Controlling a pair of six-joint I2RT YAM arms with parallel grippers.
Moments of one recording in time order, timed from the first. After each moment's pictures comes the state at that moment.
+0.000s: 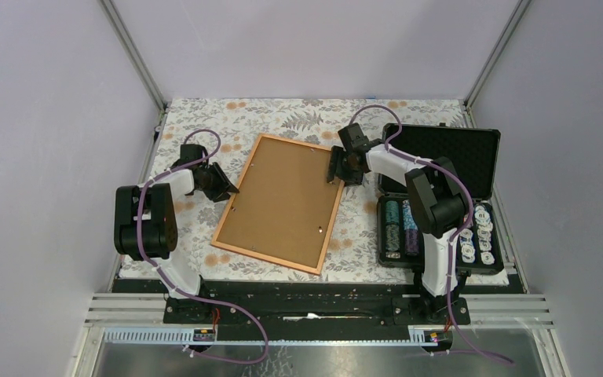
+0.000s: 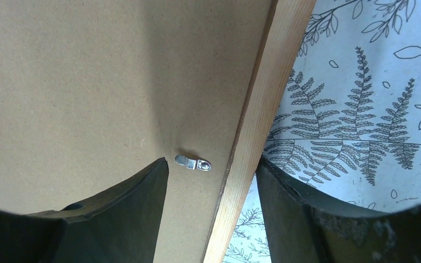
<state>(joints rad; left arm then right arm) 0.07 1.72 0.94 -0.30 0.34 -0.59 0.46 2.04 1.42 -0.46 -0.06 0.59</state>
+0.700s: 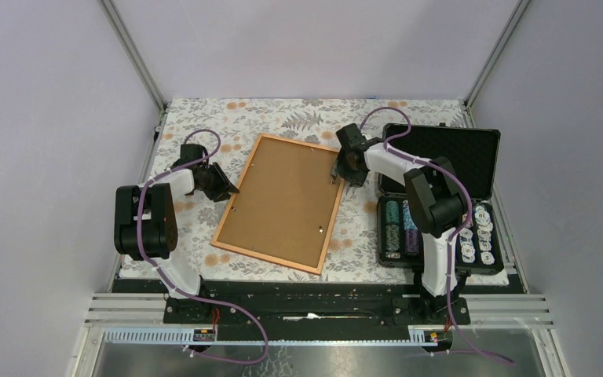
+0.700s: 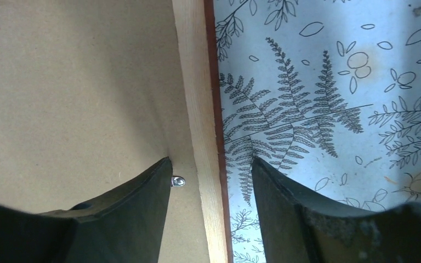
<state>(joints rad) 0.07 1.72 0.94 -0.30 0.34 -0.59 0.47 2.05 1.44 -0.53 0.12 0.83</state>
